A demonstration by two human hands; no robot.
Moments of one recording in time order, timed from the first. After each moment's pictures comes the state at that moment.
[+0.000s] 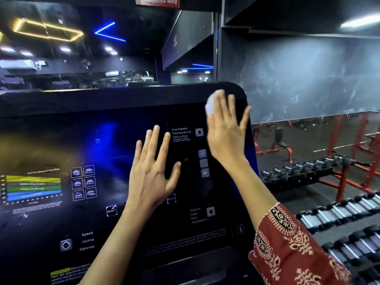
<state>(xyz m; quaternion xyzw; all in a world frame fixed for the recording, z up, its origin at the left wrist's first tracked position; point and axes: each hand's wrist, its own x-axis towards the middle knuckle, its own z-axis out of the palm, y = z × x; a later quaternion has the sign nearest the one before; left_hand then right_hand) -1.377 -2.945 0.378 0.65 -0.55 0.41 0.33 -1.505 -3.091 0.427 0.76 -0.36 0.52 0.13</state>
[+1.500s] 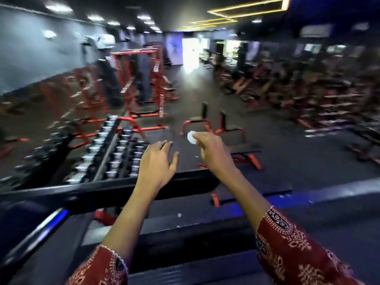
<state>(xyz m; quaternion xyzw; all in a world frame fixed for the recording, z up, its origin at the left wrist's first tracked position) -1.903 -2.679 0.299 0.14 -0.93 -0.04 0.33 -2.004 -2.552 0.318 0.47 -0.79 0.35 0.20</state>
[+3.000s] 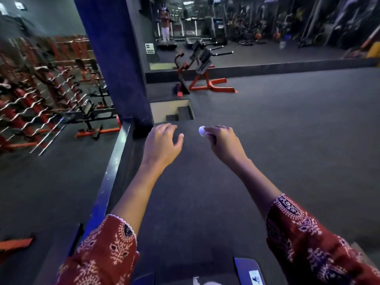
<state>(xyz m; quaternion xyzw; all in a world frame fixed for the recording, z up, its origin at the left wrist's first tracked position) -2.496 -1.794 0.268 -0.51 -0.79 -0.30 0.14 -2.355 -1.674 0.252 -0.31 -0.88 0.14 0.32</state>
